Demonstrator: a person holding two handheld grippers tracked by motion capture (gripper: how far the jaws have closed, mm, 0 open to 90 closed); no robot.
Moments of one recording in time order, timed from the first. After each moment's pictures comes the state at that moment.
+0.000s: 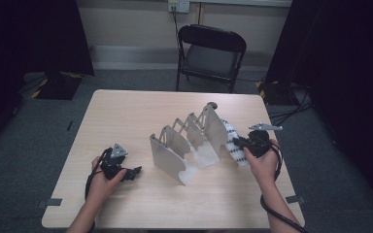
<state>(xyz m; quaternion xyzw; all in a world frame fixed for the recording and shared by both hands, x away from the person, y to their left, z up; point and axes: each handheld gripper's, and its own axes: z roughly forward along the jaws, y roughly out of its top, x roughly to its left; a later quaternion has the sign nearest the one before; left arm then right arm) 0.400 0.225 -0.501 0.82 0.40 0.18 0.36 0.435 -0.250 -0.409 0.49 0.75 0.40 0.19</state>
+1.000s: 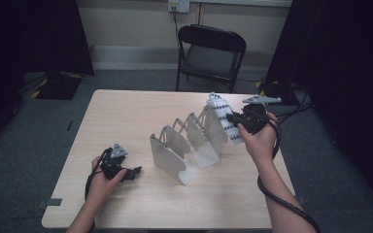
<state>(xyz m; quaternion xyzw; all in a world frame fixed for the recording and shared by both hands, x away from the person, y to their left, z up) 0.400 0.225 -0.501 0.82 0.40 0.18 0.36 0.448 -0.209 -0.322 0.45 0.76 0.41 0.22</state>
